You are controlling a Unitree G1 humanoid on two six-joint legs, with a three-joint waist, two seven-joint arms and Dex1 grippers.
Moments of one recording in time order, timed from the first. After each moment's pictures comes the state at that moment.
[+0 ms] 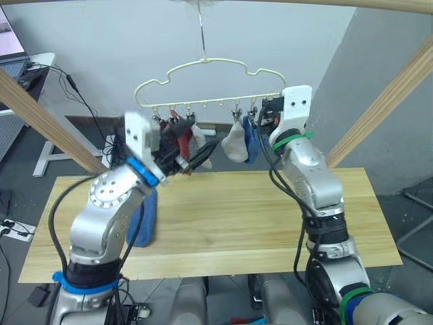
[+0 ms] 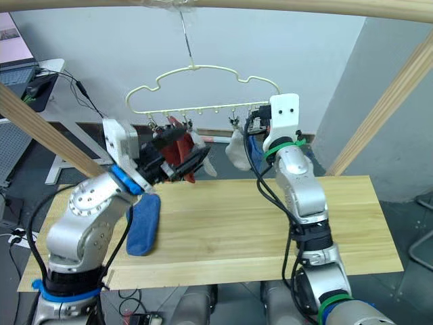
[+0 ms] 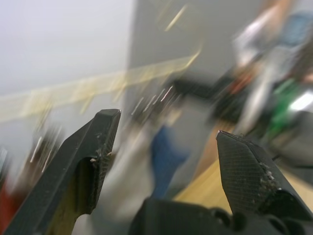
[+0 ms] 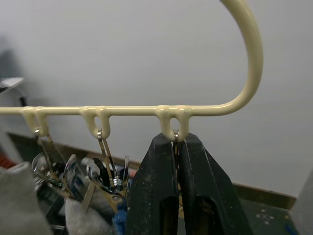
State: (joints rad) left arm -0.25 0.49 0.08 -0.38 -0.41 0.43 -0.51; right arm -0.72 -0.08 0.01 -0.09 0.15 0.55 0.09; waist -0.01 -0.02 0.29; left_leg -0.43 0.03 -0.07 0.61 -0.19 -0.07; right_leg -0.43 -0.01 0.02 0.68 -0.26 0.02
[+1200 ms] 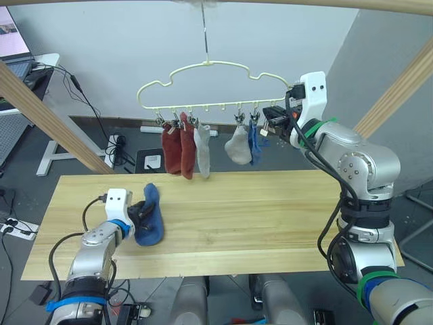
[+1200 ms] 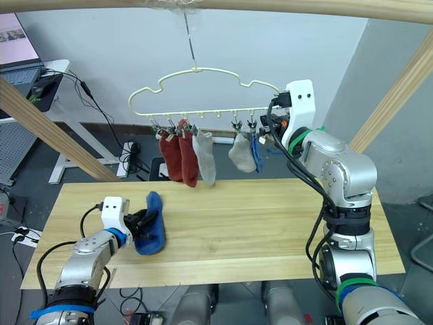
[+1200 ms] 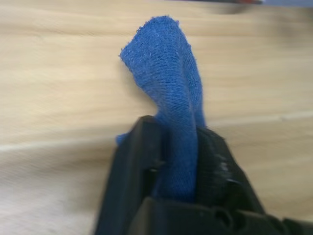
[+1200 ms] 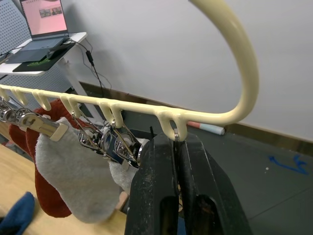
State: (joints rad) left arm -0.13 0.46 0.14 0.31 -0.20 0.25 -0.59; right arm -0.85 -0.25 -0.14 -0.16 0.43 1.08 0.26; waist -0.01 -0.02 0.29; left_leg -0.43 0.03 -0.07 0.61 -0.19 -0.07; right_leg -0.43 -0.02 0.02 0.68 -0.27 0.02
